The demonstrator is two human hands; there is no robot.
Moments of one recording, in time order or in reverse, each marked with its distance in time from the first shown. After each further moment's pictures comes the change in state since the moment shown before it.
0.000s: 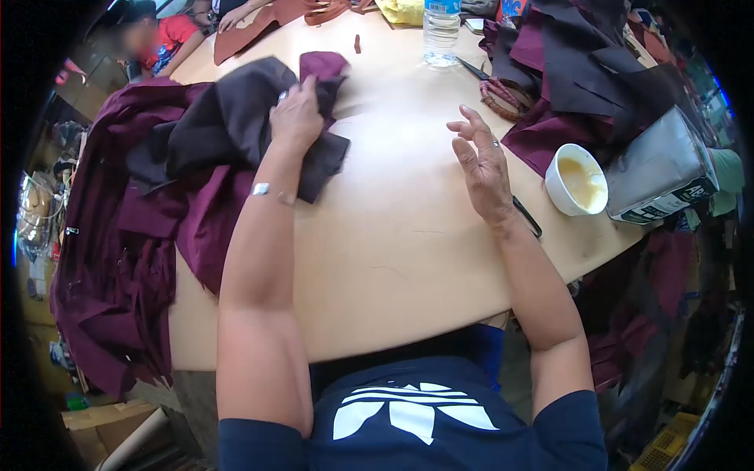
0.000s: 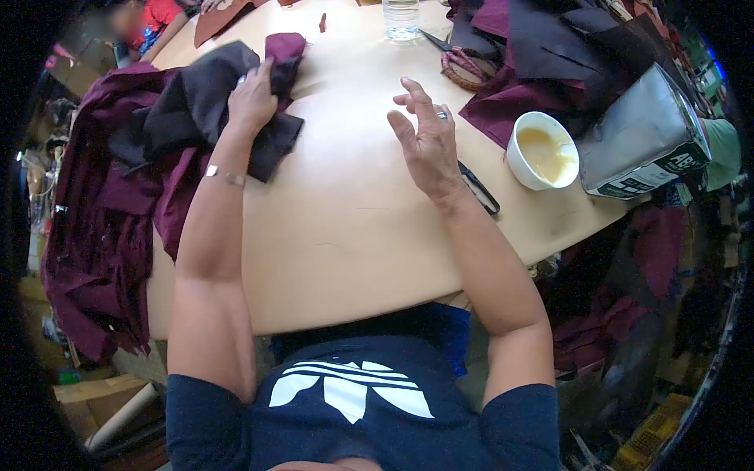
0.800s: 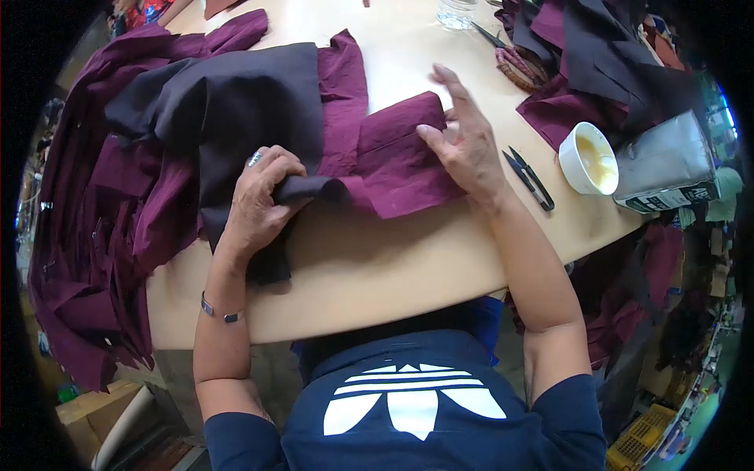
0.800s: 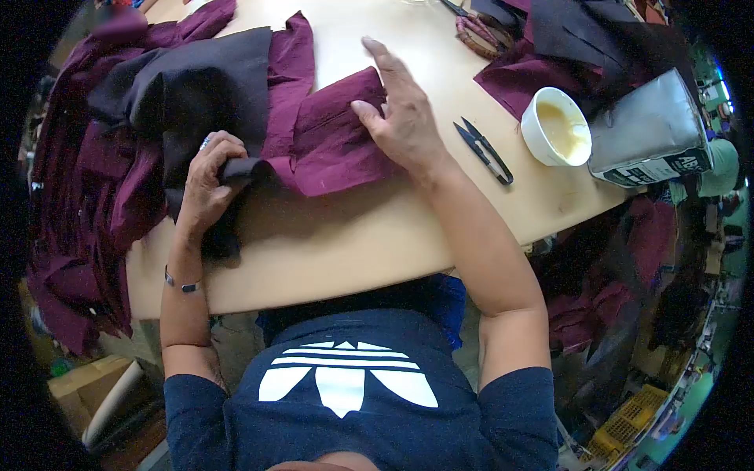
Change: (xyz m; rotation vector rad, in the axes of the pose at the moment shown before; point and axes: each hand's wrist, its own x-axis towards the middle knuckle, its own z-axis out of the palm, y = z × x) left_hand -0.164 -0.024 -0.064 -0.756 -0.094 0.252; right_hand -0.007 -0.026 0.028 -0.056 -0.170 -0.076
